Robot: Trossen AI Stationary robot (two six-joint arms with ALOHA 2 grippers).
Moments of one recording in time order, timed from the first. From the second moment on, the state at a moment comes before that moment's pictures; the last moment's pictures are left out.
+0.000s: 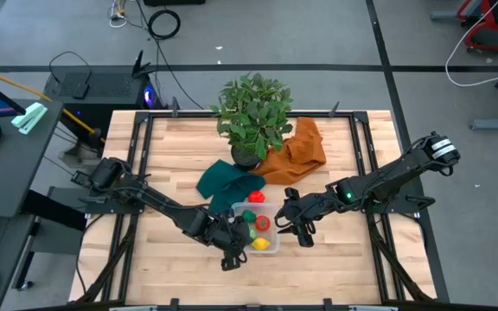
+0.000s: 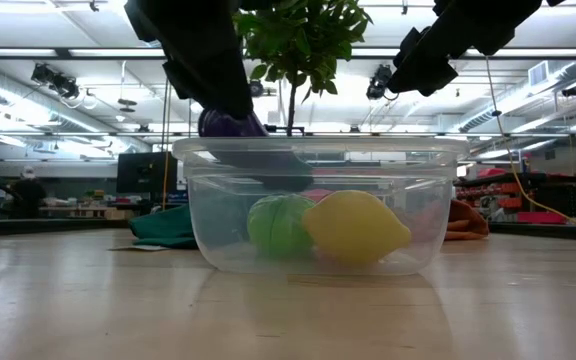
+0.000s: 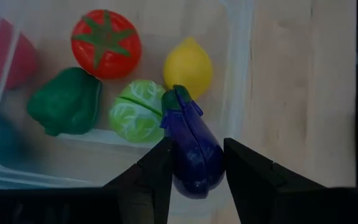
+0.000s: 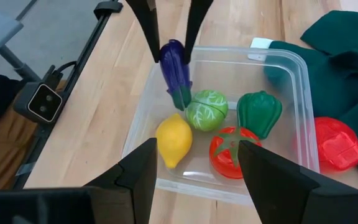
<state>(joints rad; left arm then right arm) -0.46 1.85 1.37 -0.54 -0.19 -0.57 0.35 1.35 0.84 -0.12 0.03 0.21</state>
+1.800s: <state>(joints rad) -0.35 1.94 1.42 -0.57 -0.09 -0.40 0.35 1.35 0.84 -0.13 0.00 0.19</state>
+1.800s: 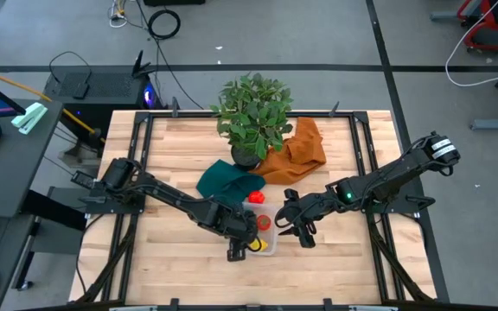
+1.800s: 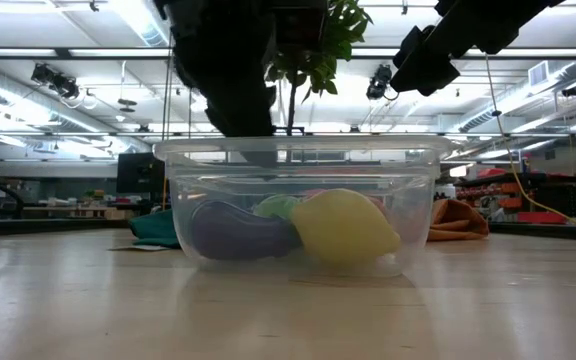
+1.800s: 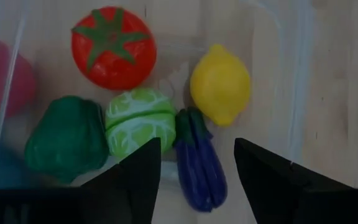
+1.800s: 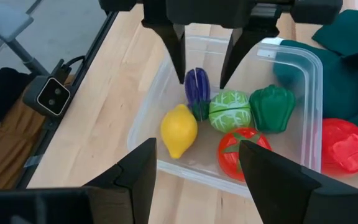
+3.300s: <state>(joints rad) -0.24 1.73 1.29 -0.74 -0.59 -0.57 0.35 1.35 0.84 -0.23 0.13 0.19</state>
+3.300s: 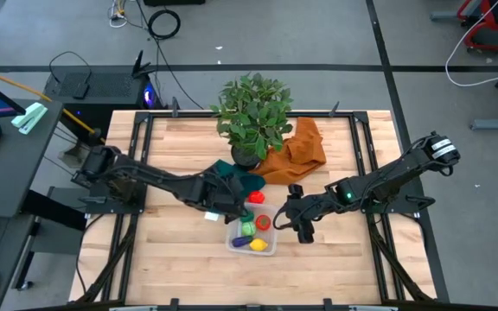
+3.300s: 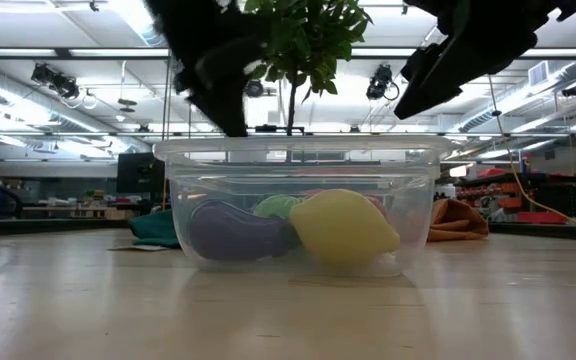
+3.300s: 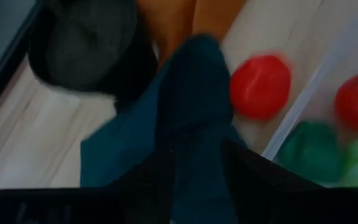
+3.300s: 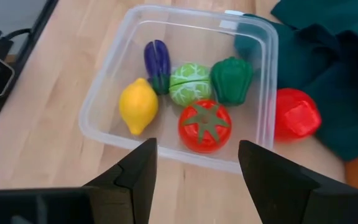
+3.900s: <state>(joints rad) -0.30 1.60 1.18 -0.91 -0.67 -0.68 0.24 1.39 0.84 -0.17 0.19 0.22</state>
